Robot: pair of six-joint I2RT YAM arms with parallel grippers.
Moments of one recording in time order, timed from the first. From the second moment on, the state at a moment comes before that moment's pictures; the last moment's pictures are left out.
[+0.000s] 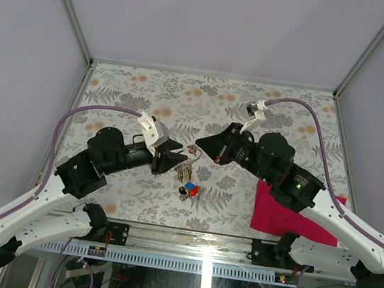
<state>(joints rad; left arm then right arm) -0.83 0.76 0.88 -0.20 0.26 0.01 0.97 1.03 1.08 -0.19 0.02 0.78</state>
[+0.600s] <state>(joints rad) -0.83 0.79 0.86 -0.18 0.27 0.00 0.97 1.00 1.08 -0.19 0.05 0.77</state>
